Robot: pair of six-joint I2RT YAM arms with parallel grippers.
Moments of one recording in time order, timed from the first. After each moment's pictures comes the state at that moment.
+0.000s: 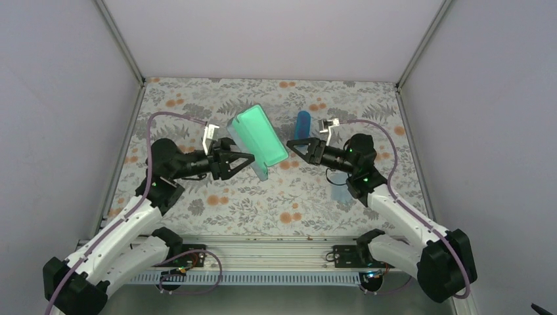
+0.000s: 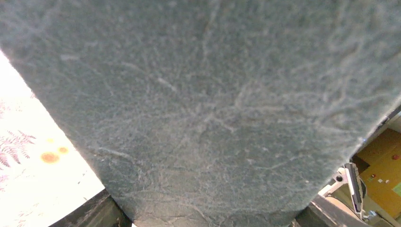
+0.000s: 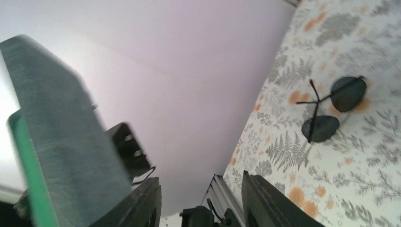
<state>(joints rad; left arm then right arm) -0.52 0.83 0.66 0.31 0.84 -0.81 0.48 1.04 0.60 0.45 -0.81 1.07</state>
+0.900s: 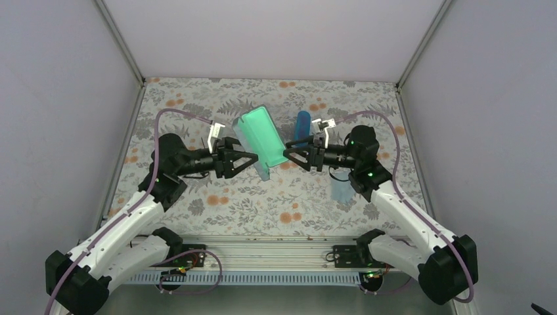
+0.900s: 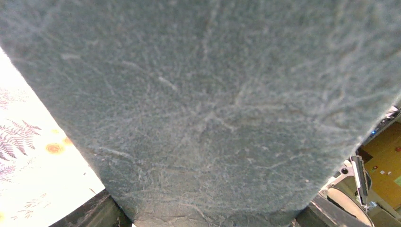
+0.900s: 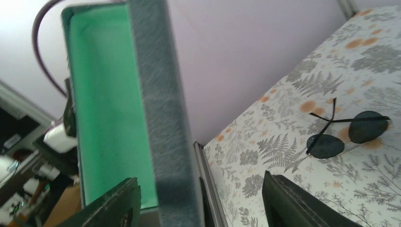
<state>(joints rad) -0.53 0.87 0.70 0.28 0.87 -0.74 0.47 1.01 0.72 0.24 -0.92 0.65</state>
